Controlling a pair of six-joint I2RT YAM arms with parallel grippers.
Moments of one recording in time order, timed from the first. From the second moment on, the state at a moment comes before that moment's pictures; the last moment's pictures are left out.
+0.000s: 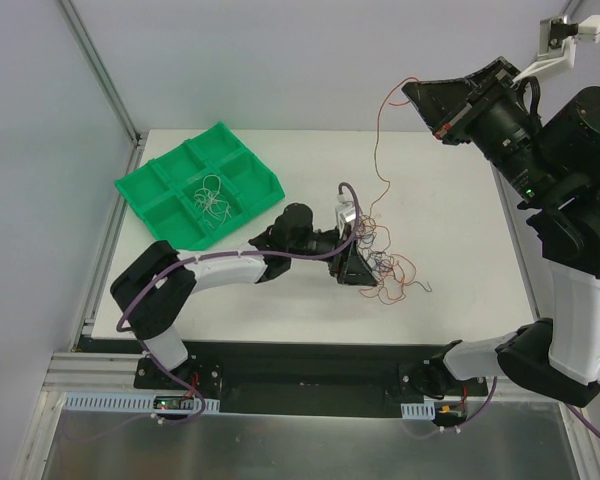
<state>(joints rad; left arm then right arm) -0.87 1.67 0.95 0.57 0.82 -0.66 0.65 1.36 2.35 -0.83 0.06 0.61</state>
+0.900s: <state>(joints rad) -0.87 1.86 1.15 0.38 0.65 -0.61 0.63 1.36 2.37 -0.83 0.07 0.60</state>
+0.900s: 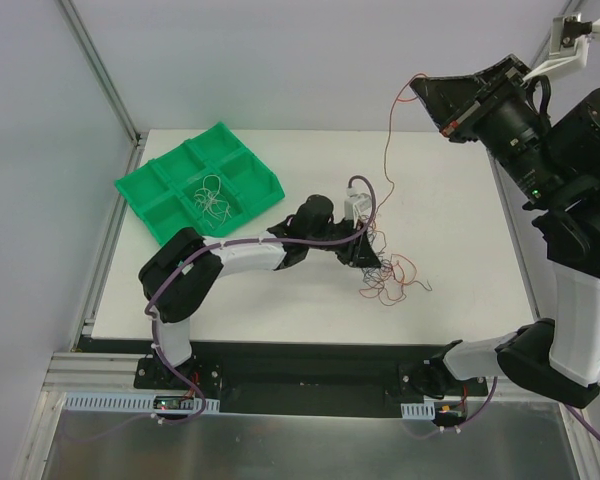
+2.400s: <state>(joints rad) -0.65 1.71 0.89 0.01 0.57 -0.40 0.63 1.30 2.33 -0.73 0.10 0.58</state>
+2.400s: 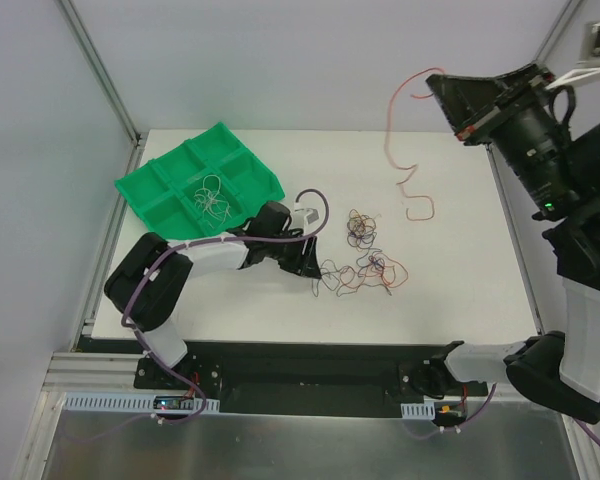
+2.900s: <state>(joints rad) -0.65 1.09 0.97 -0.04 0.56 -0.39 0.63 1.28 1.96 -0.76 -0.15 0.62</state>
